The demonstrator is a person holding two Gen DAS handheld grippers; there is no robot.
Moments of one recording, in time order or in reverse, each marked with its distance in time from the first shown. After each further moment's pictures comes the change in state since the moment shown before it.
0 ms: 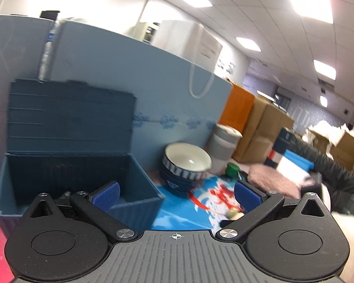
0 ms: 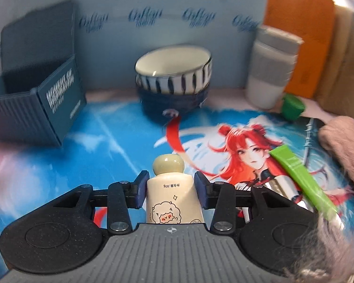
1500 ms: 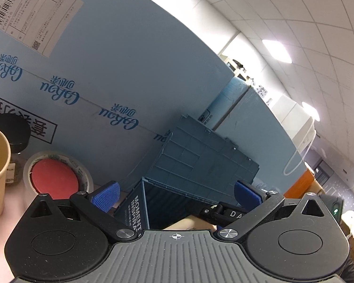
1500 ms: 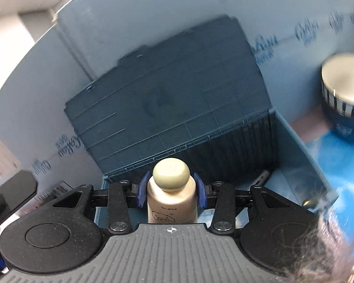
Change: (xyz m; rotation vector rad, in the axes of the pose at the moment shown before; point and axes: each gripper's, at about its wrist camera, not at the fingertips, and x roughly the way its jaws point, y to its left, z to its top) left arm -0.059 0.150 0.016 -0.395 -0.140 0.204; right arm 0.061 0.224 0.118 0.363 -0.073 0.260
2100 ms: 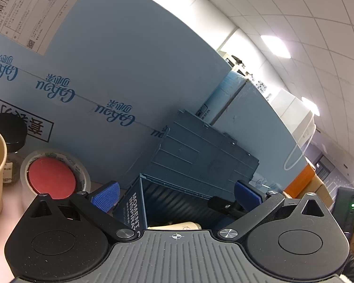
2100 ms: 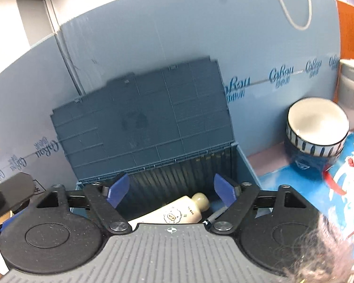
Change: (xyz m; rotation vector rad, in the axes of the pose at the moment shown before) left arm 0.004 -0.005 -0.001 0.021 0.014 -0.001; right arm -0.019 0.003 0.000 -0.096 -0.095 -0.150
